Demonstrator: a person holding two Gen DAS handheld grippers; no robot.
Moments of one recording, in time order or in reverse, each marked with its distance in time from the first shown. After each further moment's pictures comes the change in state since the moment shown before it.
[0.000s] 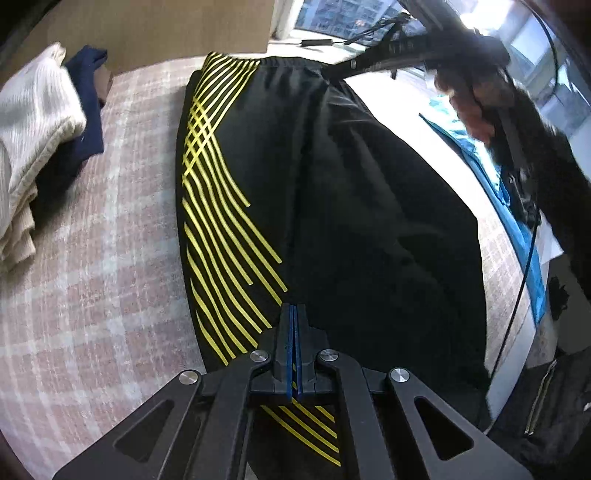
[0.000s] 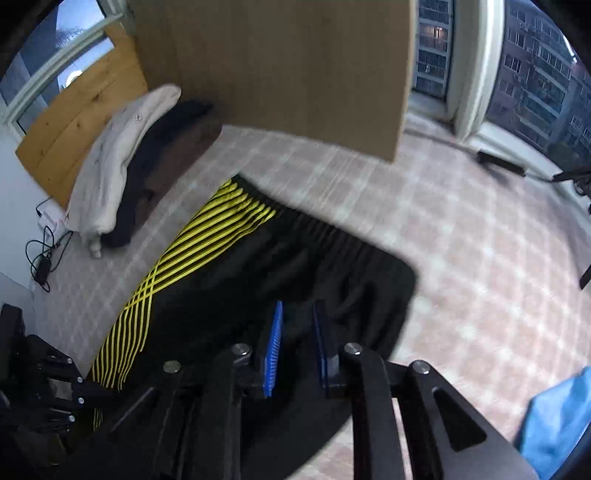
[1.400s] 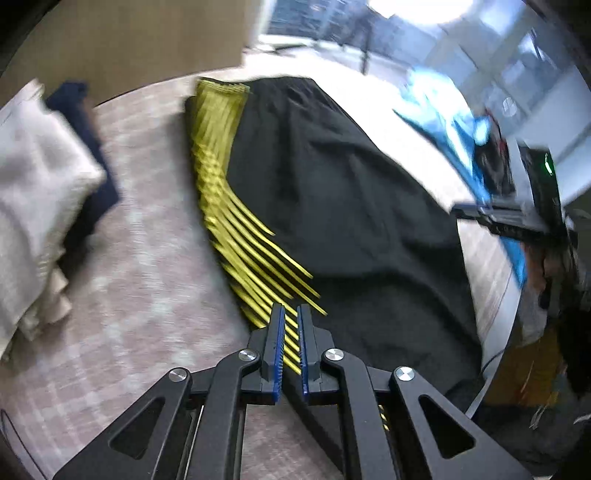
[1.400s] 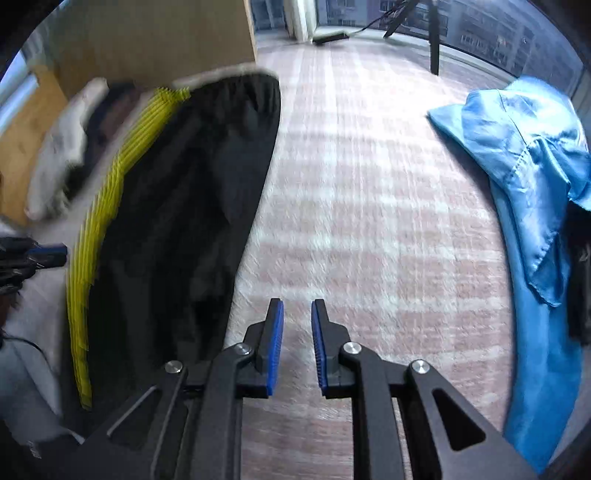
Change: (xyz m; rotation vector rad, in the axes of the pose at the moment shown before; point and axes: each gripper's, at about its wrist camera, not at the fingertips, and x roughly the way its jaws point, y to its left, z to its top) left arm -0.053 0.044 0.001 0.113 0.025 -0.096; right arm -0.084 0.011 -0.173 0.460 -0.046 -0.170
